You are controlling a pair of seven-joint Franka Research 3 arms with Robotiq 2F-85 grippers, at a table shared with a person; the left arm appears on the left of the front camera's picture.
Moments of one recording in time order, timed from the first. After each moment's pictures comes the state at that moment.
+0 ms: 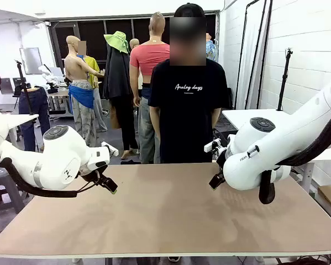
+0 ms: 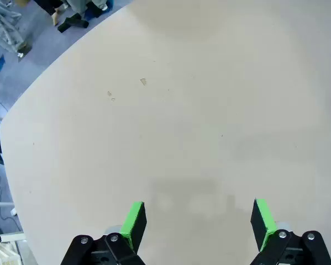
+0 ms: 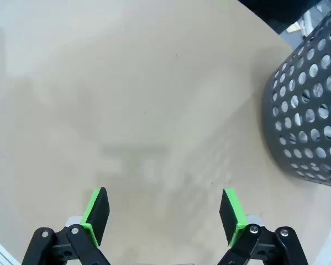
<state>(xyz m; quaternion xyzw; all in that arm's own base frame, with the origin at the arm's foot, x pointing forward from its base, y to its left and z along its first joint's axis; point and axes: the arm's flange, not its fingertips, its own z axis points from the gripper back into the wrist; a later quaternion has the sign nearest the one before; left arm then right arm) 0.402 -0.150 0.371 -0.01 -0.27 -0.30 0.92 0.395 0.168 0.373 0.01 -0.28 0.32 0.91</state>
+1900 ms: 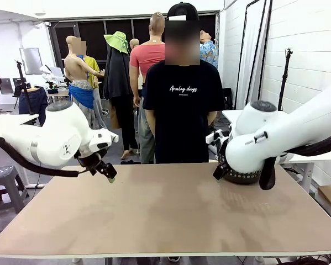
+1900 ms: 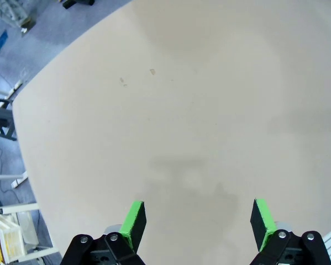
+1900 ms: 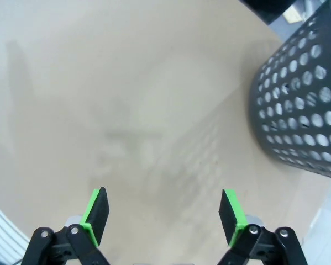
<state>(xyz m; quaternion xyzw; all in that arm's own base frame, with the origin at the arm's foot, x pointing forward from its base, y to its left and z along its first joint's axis) 0.393 -0.163 0.441 0.00 -0.22 -0.26 0.94 0.392 0.161 0.422 0.00 -0.24 0.33 0.91</state>
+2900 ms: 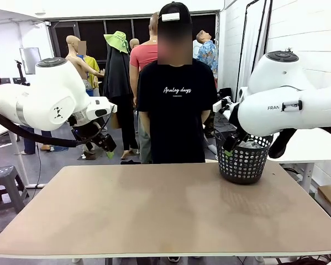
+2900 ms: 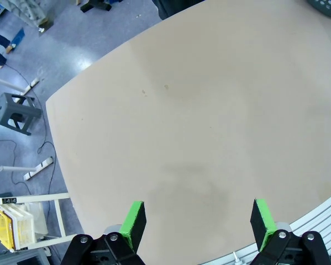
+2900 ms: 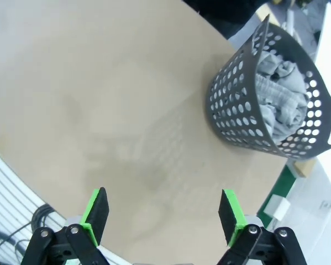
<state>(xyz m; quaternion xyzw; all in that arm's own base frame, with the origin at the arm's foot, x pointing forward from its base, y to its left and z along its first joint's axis) 0.357 -0.182 0.554 0.02 -0.23 -0.24 0.94 0.346 0.148 0.550 -0.04 -0.26 0.35 0.90</state>
